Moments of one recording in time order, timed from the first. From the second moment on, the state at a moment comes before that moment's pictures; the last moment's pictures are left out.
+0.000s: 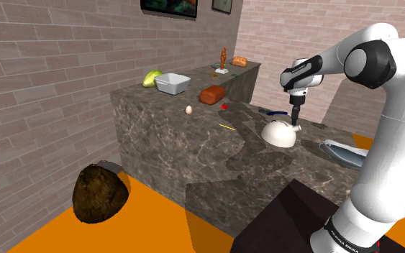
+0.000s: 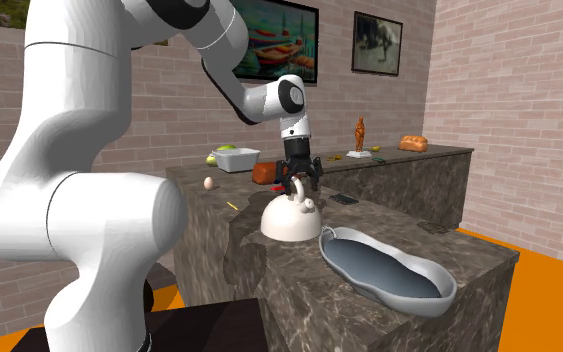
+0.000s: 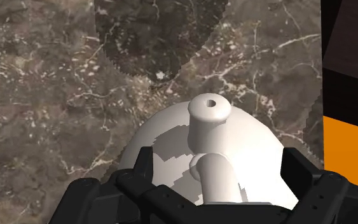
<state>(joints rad) -0.19 0.24 -0.57 -1.92 -0.08 1.99 -1.01</state>
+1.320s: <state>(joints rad) -0.18 0.21 -0.58 -1.88 -0.09 1.94 -1.01</state>
